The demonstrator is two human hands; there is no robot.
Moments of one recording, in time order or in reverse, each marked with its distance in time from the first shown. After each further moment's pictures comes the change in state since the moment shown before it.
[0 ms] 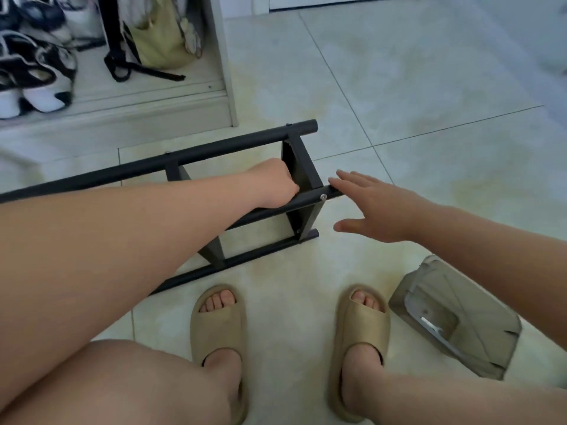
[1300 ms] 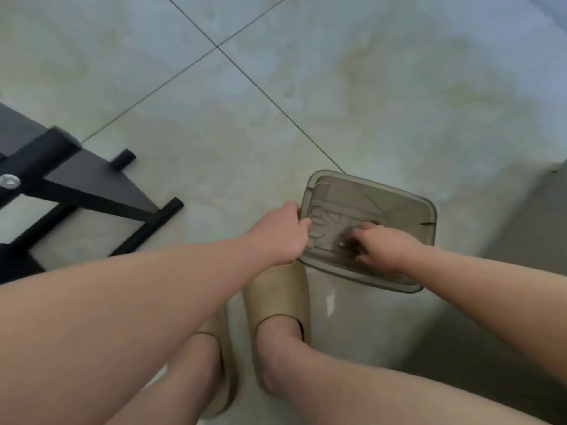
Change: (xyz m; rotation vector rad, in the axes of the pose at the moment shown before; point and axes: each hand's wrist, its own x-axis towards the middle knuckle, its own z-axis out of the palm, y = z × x) left_hand 0.048 0.146 0.300 0.107 -0.411 0.235; right_hand -0.141 0.199 0.294 0.276 -0.366 0.500
